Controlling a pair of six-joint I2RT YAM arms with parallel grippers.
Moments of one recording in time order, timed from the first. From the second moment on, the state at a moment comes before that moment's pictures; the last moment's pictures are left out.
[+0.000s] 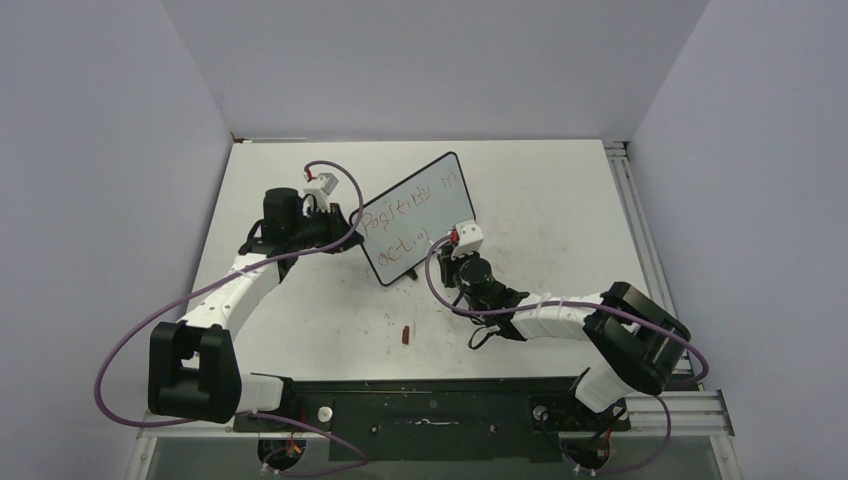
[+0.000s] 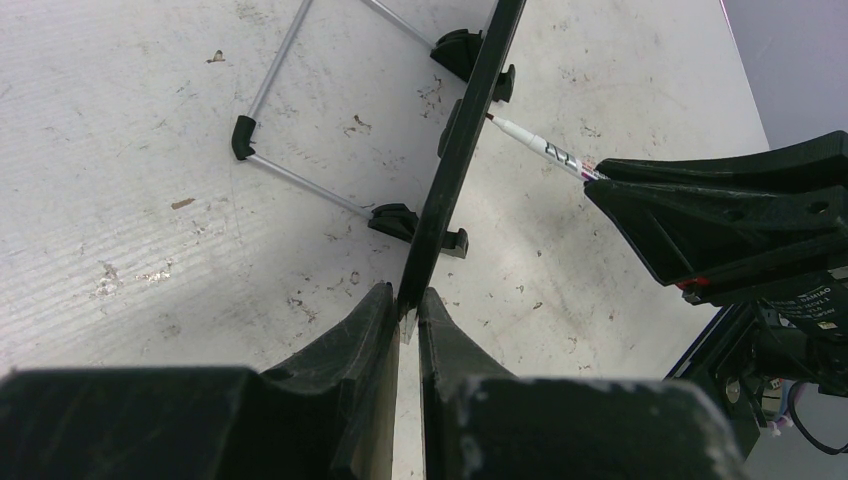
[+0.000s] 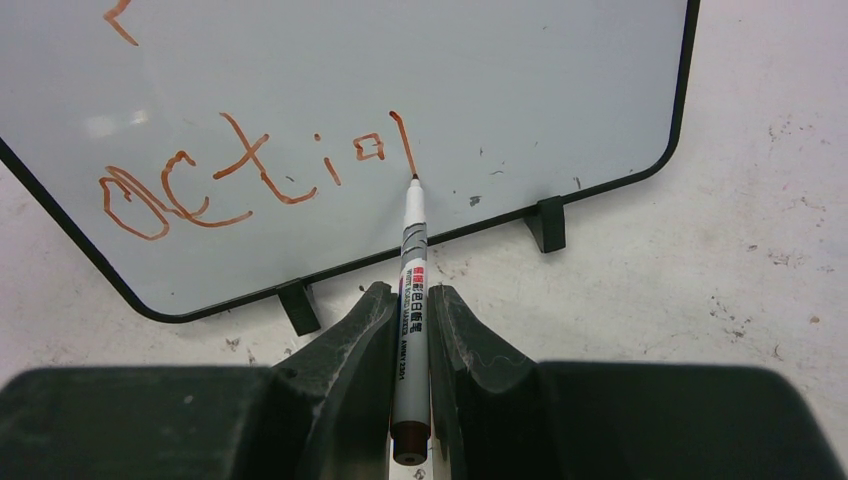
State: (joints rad) left arm -0.15 1.33 0.85 -0.12 0.59 -0.25; right arm 0.87 1.53 0.58 0.67 0.43 0.21
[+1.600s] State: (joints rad) left arm -0.15 1.33 0.85 -0.12 0.59 -0.25; right arm 0.84 1.56 0.65 0.66 0.48 0.20
